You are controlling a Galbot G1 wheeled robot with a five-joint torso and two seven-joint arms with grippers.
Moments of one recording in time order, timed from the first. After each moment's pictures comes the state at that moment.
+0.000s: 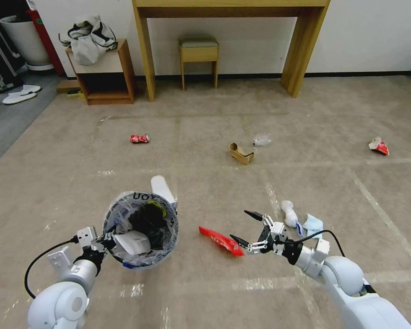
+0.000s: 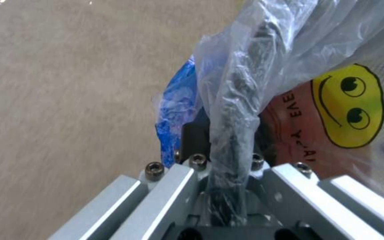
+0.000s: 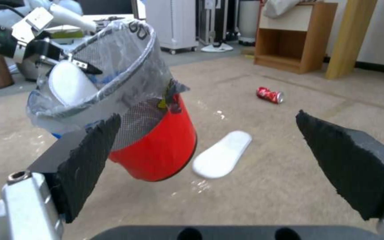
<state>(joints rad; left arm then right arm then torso) 1.52 -1.30 -0.73 -2.06 -0.73 0.47 -0.16 -1.27 1.02 0.40 1.72 0.49 0.17 -0.80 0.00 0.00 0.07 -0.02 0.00</state>
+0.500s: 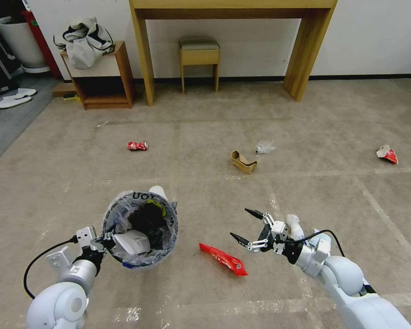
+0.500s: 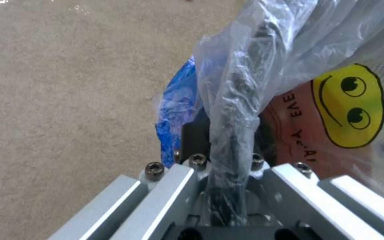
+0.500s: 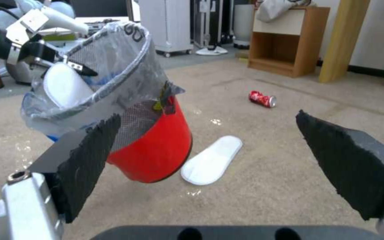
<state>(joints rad) 1.52 -1.30 -0.74 -2.07 -0.73 0.47 -0.16 -1.26 1.02 0.40 1.72 0.49 0.18 -0.79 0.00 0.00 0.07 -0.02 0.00</state>
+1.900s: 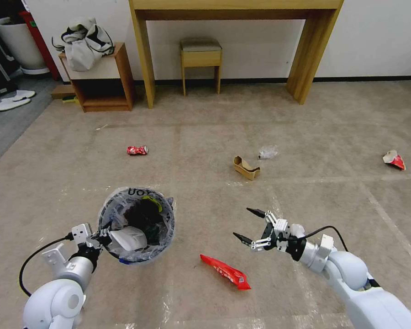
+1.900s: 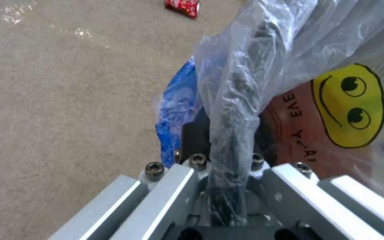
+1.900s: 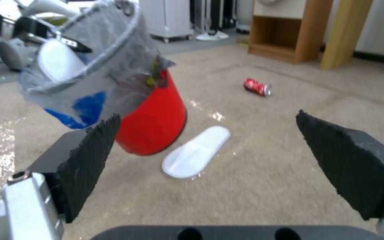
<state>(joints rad) 1.51 -1.28 -0.76 -2.07 -0.73 0.47 -0.17 -1.20 0.94 0.36 1.67 0.54 0.14 -0.79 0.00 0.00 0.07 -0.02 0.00</state>
